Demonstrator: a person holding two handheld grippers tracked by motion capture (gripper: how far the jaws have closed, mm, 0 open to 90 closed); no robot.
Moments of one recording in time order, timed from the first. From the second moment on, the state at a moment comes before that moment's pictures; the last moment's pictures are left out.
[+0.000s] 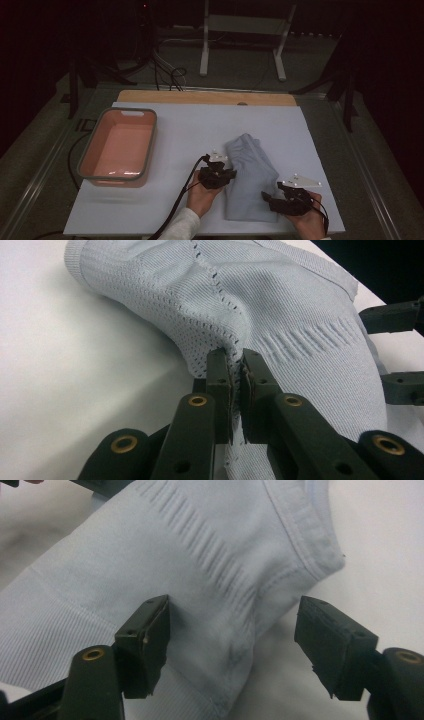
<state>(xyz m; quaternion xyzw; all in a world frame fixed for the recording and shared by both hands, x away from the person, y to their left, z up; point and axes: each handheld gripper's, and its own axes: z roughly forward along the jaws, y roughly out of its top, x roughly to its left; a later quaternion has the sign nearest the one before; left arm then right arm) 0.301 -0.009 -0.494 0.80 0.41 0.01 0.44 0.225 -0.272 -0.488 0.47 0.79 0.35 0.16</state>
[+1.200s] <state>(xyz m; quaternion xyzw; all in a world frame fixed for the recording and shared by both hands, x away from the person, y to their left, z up) 0.288 0.080 -0.492 0.77 0.47 0.05 0.43 0.224 -0.270 -0.486 0.47 0.79 0.36 0.18</state>
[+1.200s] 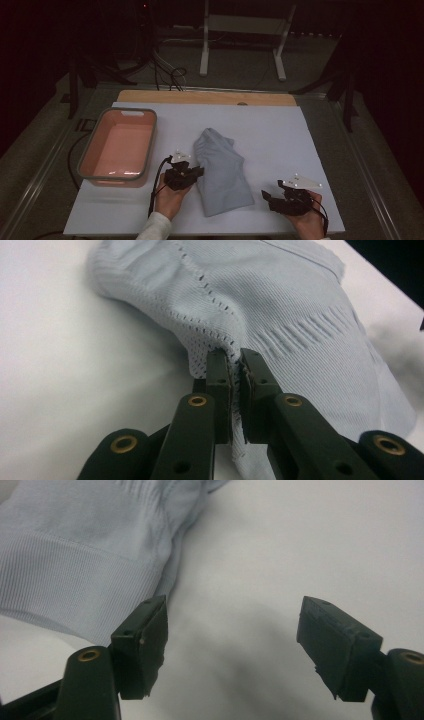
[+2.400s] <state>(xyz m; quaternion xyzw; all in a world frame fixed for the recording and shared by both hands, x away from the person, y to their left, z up) 0.295 0.017 -0.477 0.84 0.35 0.09 0.40 0.239 -0.234 -0.486 0.48 0.78 0.38 0.14</state>
